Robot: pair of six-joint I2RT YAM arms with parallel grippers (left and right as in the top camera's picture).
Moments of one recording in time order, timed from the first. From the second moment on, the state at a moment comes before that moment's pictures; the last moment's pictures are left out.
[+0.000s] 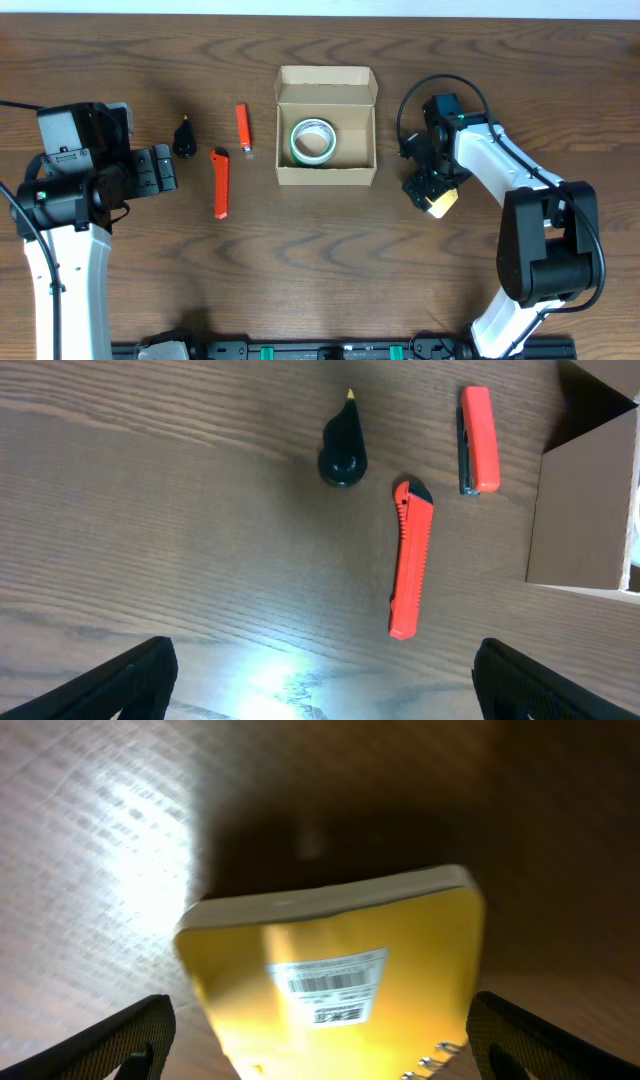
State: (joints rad) left arm 0.20 1.21 1.21 -1.02 0.07 0.01; right arm 0.15 1.90 1.21 -0.92 0.06 -0.48
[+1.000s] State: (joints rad) left arm 0.20 1.21 1.21 -1.02 0.07 0.01; right arm 0.15 1.92 1.21 -0.87 0.22 -0.45
